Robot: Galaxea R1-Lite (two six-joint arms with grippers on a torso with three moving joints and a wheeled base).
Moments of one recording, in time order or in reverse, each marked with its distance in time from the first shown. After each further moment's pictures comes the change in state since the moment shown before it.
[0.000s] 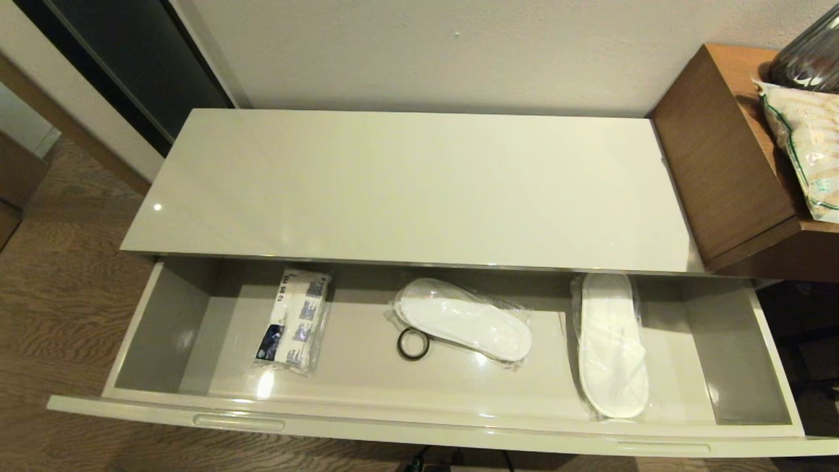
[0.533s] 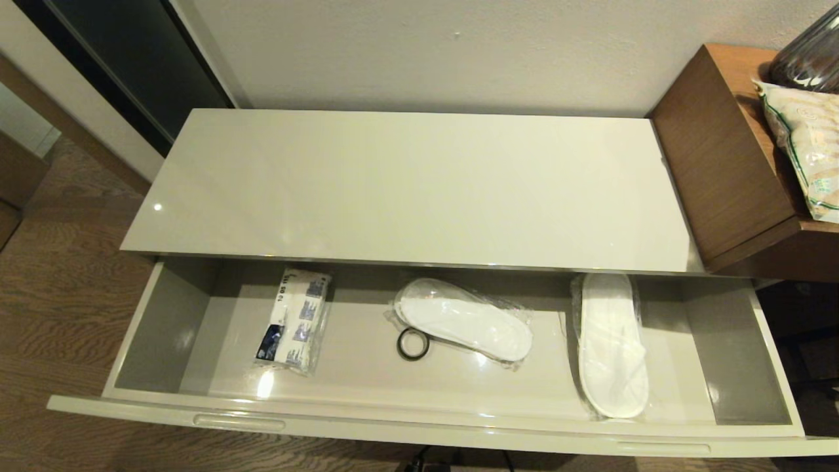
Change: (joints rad) left arm 0.000 0.000 0.000 0.000 0.000 0.000; right arm 0.000 0.000 0.001 0.055 0.002 0.006
